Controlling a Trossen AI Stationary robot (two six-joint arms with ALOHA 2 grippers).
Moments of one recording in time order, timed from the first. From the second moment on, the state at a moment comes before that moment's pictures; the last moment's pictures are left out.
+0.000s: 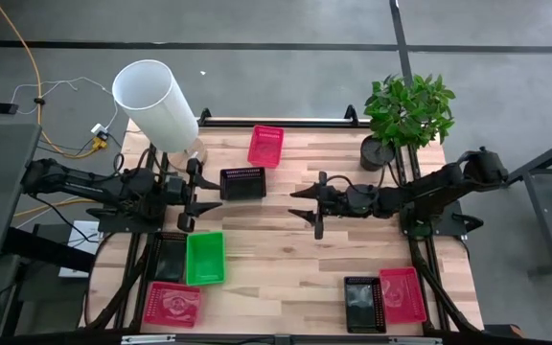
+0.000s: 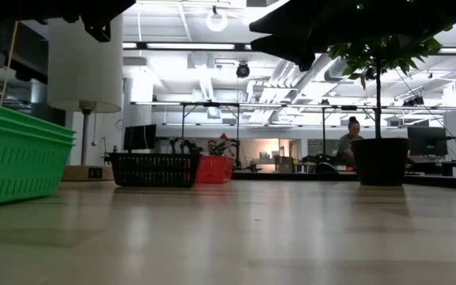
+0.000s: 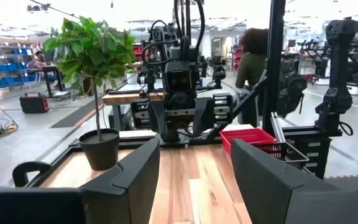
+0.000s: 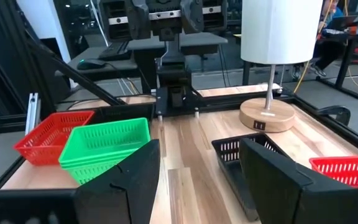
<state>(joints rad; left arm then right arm) -0.01 0.58 0.31 0.36 -0.09 0.06 0.16 1.42 0.61 0.72 0.24 0.07</state>
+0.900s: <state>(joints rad) -0.01 0.58 0.32 0.27 -0.17 -0.03 0.16 1.42 0.61 0.71 0.23 0.05</state>
